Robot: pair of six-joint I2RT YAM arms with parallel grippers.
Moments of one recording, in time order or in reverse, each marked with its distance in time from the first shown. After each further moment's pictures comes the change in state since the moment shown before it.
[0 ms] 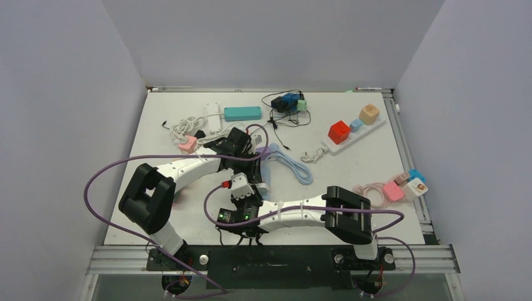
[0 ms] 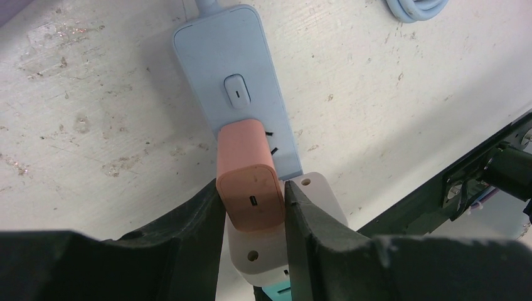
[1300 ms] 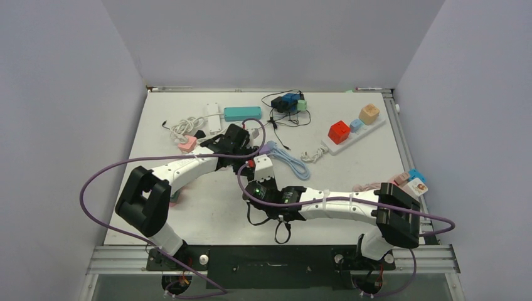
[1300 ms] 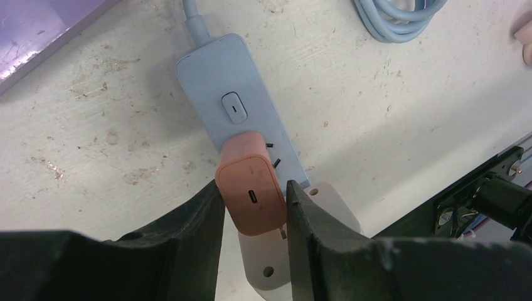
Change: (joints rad) left arm 0.011 -0.033 0.018 0.020 -0.066 -0.031; right arm -0.162 -0.364 -0.302 0.360 -0.319 -0.169
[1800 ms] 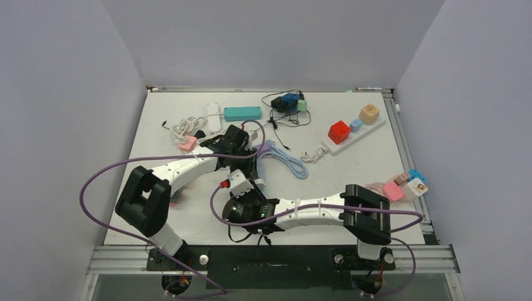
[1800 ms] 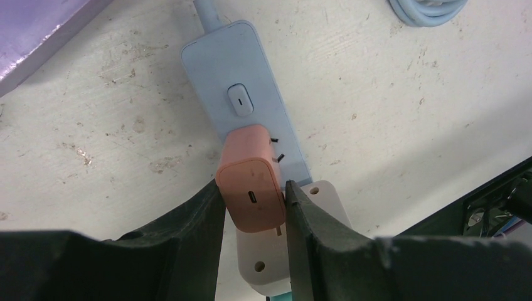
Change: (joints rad) left arm 0.003 0.000 -0.002 -0.039 -0.041 0.042; right arm 0.117 0.201 0.115 0.018 0.202 -0.220
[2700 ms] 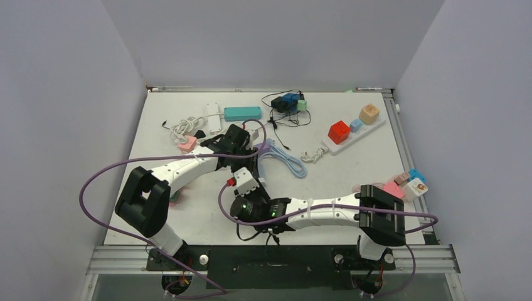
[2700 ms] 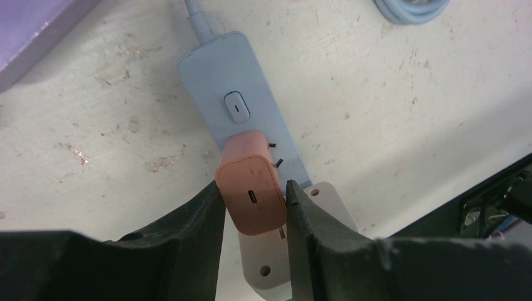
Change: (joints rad) left arm -0.008 0.000 0.013 0.000 -0.027 0.003; right arm -0.026 -0.095 -0.076 0.066 -0.069 -0.010
